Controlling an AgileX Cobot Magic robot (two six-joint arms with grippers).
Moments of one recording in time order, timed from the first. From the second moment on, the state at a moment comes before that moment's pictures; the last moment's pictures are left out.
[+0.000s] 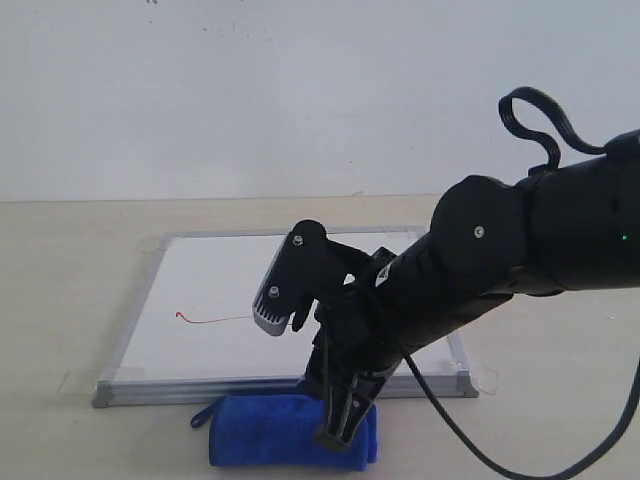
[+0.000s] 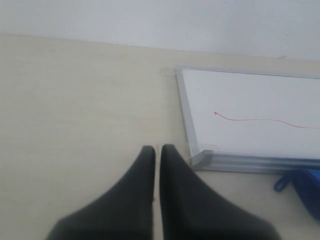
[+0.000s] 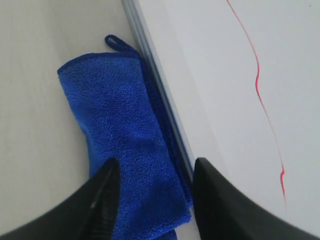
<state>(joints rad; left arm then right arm) 0.08 0.00 0.00 0.10 0.36 -0.20 0.71 1.70 -0.98 0.49 0.37 -1.02</state>
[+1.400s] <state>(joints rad) 0.08 0.00 0.00 0.10 0.36 -0.20 0.77 1.88 -0.99 0.50 0.31 -1.30</state>
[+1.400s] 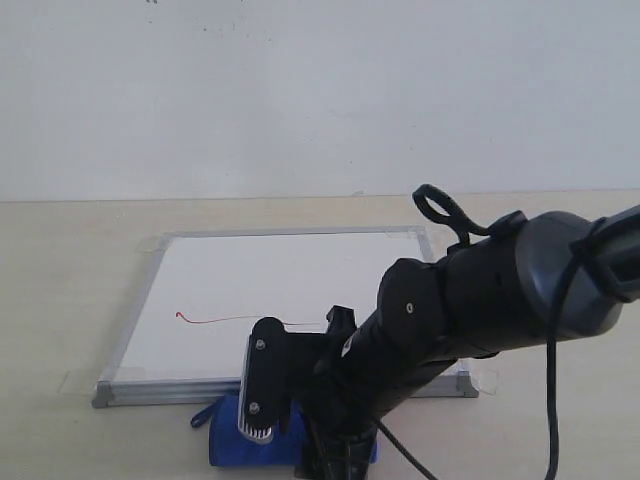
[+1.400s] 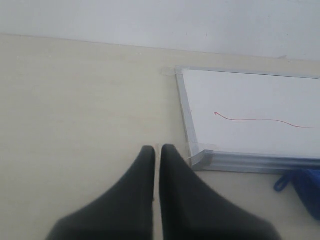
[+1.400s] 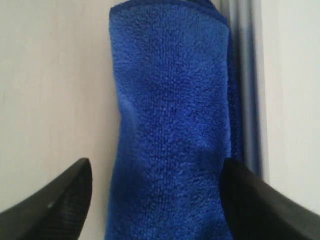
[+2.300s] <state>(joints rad) 0.08 0.00 0.00 0.10 0.36 -0.20 0.77 1.95 -1.00 0.52 0.26 -1.31</state>
